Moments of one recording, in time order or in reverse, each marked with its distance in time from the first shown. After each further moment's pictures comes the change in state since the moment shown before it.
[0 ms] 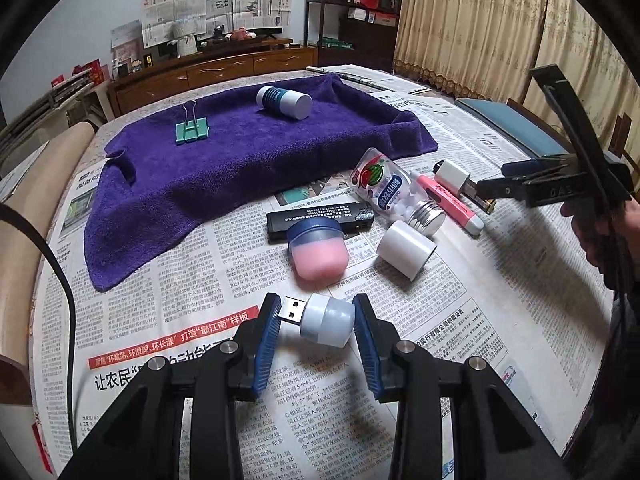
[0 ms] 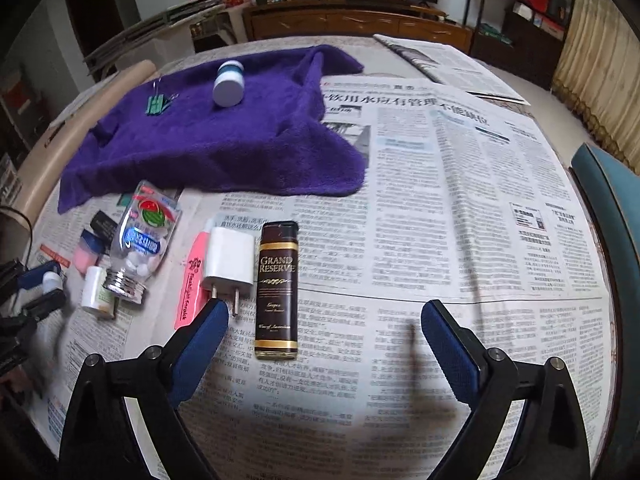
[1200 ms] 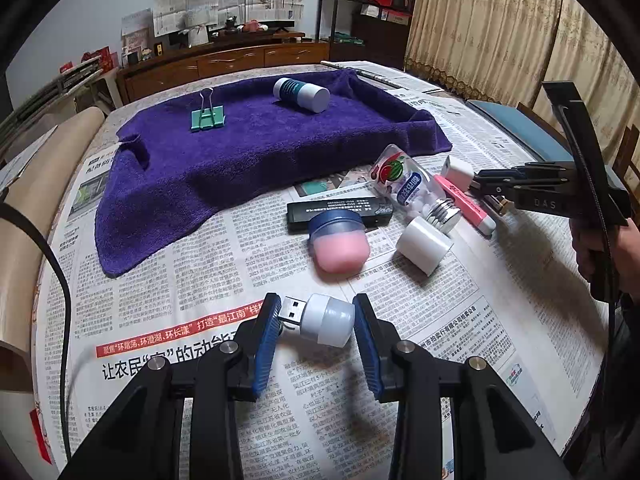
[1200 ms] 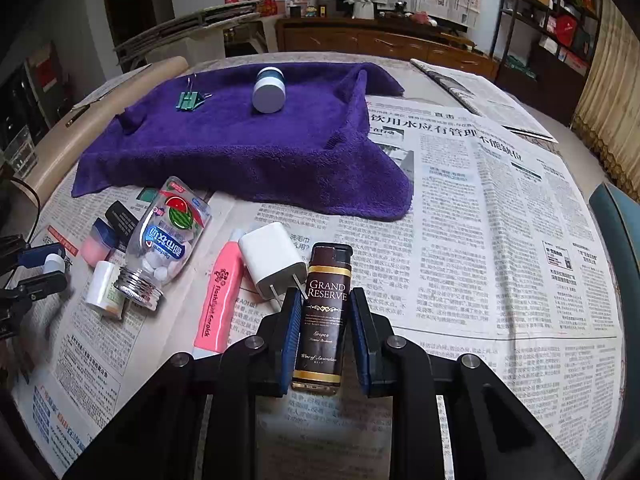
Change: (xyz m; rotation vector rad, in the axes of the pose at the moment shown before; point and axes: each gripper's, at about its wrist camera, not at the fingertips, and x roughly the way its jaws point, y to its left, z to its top) left arm 0.000 0.015 -0.002 -0.044 0.021 0.015; right arm 0.004 0.018 -0.001 -0.084 -0.081 0.047
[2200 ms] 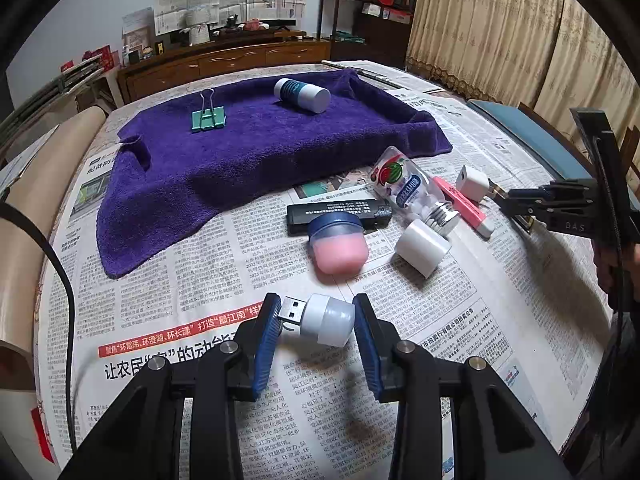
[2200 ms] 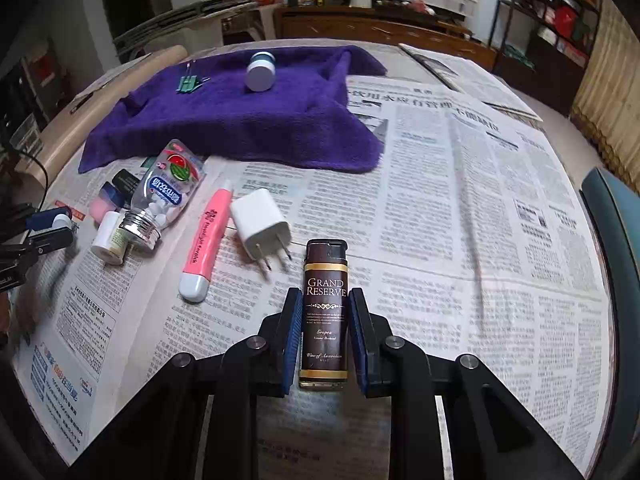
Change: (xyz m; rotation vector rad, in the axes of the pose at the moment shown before) left arm -0.002 -0.002 0.002 -0.008 0.005 -0.001; right arm -0.023 -0.022 -0.028 0.020 0.047 0.005
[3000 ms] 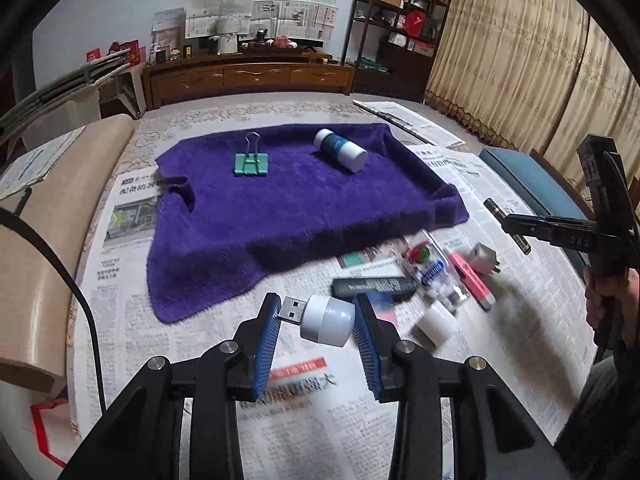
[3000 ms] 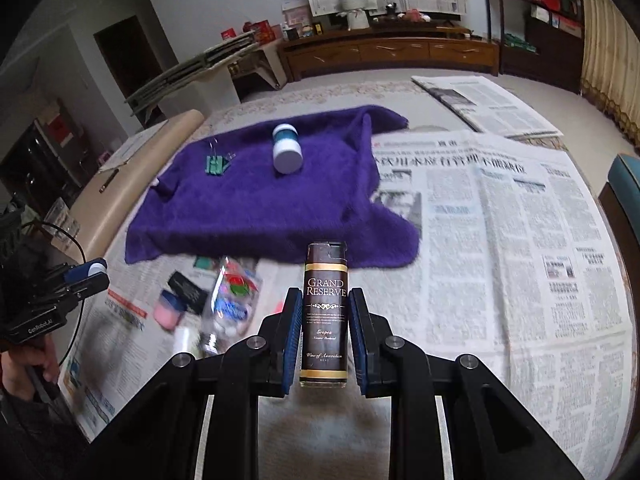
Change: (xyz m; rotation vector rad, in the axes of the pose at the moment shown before) left arm -0.030 0.043 0.046 -0.112 -0.076 0.004; right arm -0.023 0.010 0.069 0.123 -0.102 0.169
